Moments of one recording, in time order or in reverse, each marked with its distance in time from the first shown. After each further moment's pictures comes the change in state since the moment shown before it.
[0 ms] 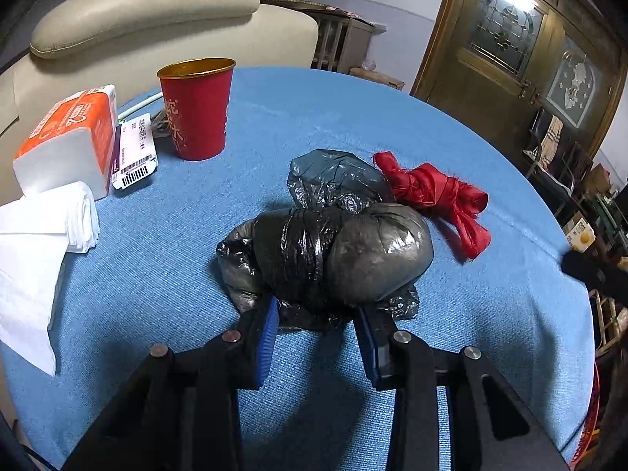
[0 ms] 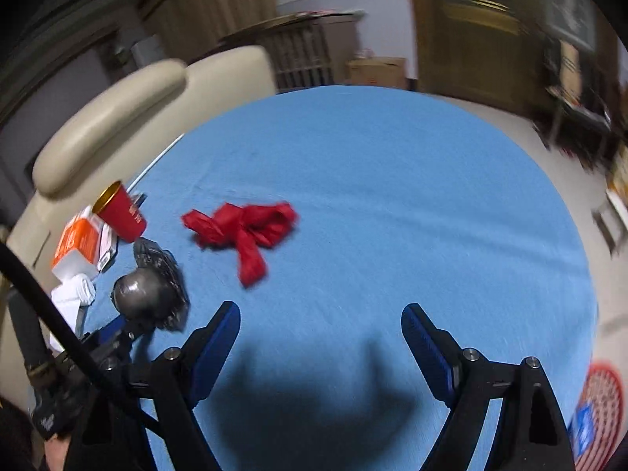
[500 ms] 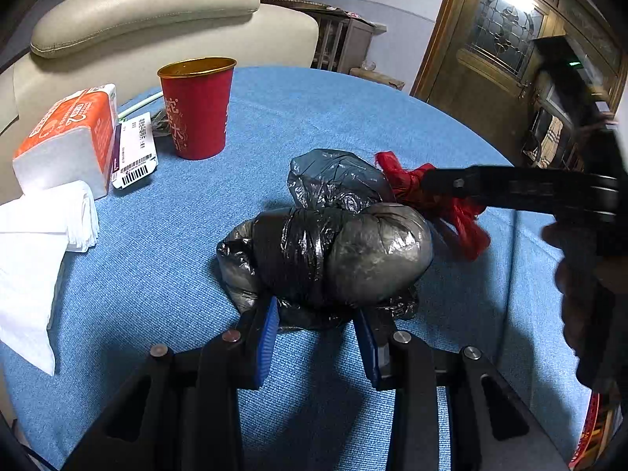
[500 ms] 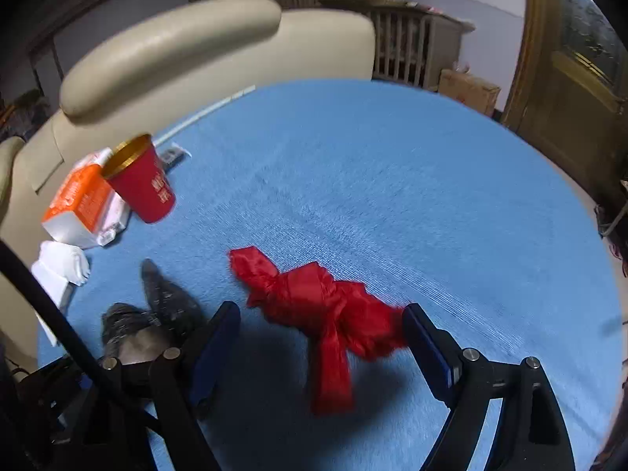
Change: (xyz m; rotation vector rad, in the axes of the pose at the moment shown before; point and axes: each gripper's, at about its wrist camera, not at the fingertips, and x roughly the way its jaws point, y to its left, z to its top) left arm 0.002 0.001 0.002 -0.002 0.001 -0.002; right arm 0.095 0.074 0.066 -0.323 0.097 0.090
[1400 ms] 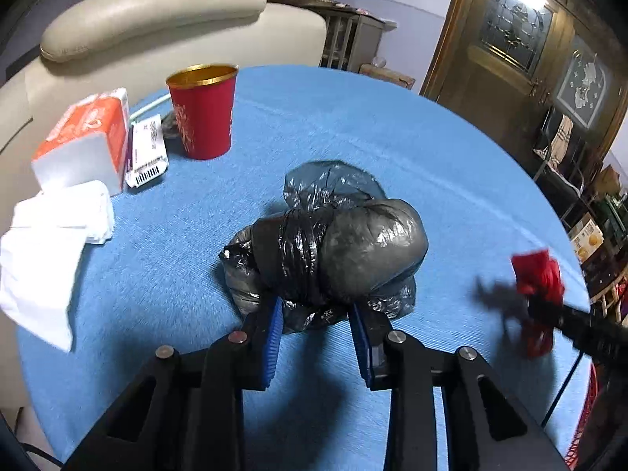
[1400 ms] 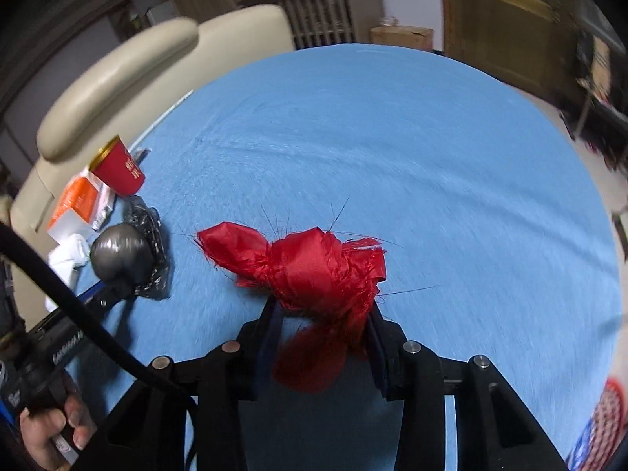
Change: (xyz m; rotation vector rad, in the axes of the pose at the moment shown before) left arm -0.025 -0.021 0.001 -0.013 0.009 0.046; right arm -0.076 -0.064 -0.127 0.325 0.015 -0.004
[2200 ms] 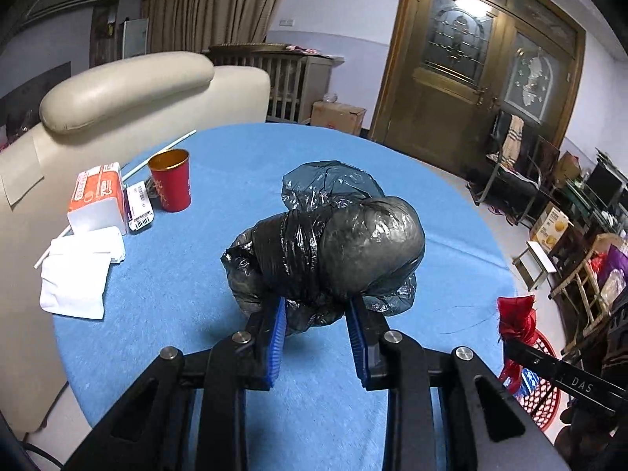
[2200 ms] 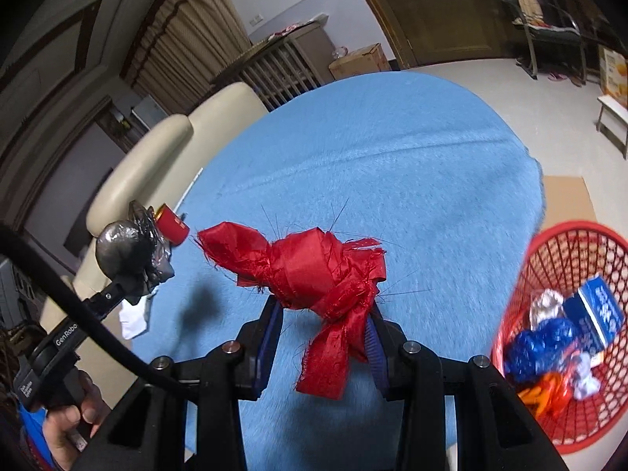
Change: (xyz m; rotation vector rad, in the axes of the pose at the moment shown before) left arm -0.125 -0.070 -0.034 0.121 -0.144 -0.090; right arm -0.135 -0.069 -0.114 0.301 -0.186 0.157
